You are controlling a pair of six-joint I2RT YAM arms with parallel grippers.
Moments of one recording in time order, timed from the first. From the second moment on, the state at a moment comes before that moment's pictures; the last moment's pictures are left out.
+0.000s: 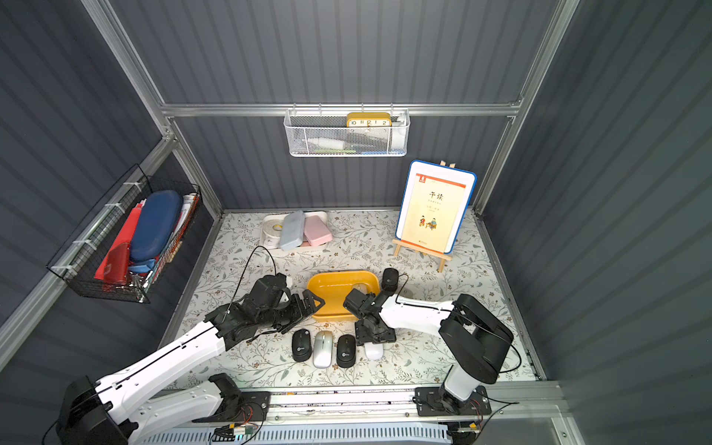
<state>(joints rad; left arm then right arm) -0.73 1.04 0.73 -0.48 0.19 -1.04 0.89 1.62 0.89 -0.74 0.04 0.81</state>
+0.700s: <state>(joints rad) -0.69 1.12 0.86 -0.50 0.18 -0.99 1.03 1.48 1.02 -0.89 0.14 0.88</state>
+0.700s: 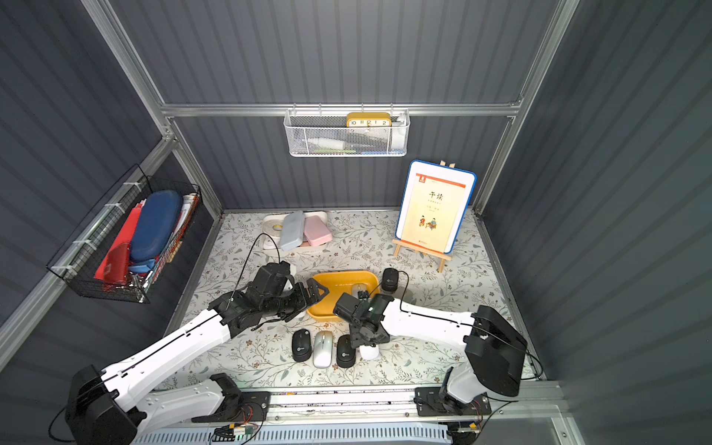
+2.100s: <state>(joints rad) -0.52 1.09 0.93 -0.62 0.15 -0.85 0.80 2.14 1.65 -0.85 0.05 0.66</state>
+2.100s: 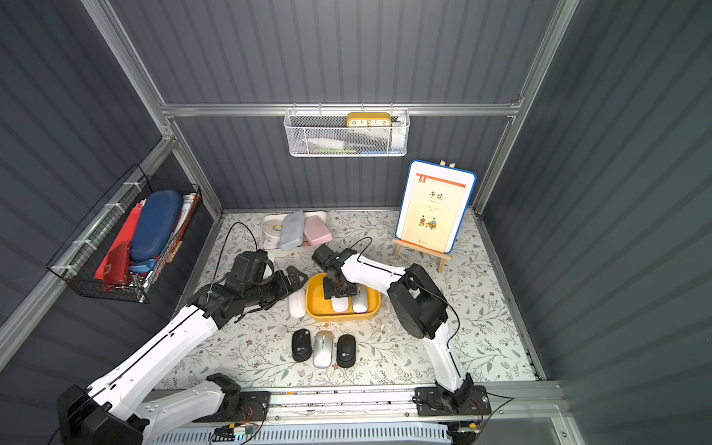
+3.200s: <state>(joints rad) -0.52 1.11 0.94 -0.54 0.26 -0.83 0.87 1.83 1.61 -0.89 0.26 0.68</state>
